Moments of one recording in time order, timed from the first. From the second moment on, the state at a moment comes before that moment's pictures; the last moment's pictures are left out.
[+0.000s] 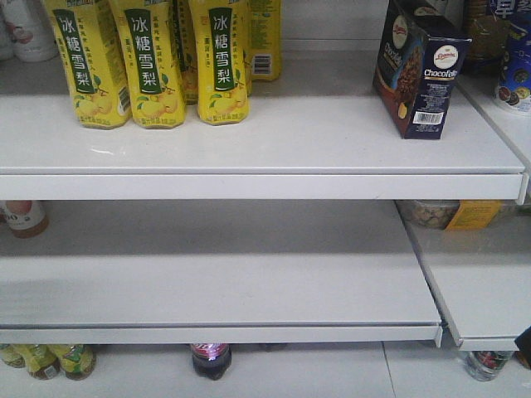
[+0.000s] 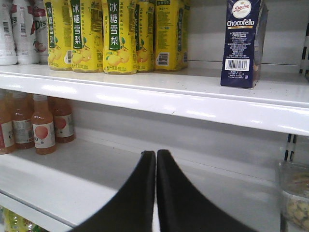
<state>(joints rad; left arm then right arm) 0.01 -0.01 0.03 -0.01 0.23 -0.14 0.30 0.02 -0.15 0.84 0.22 -0.83</state>
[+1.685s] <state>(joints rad) 0.01 -0.01 0.03 -0.01 0.23 -0.14 0.00 -0.01 0.03 0.02 0.05 -0.01</state>
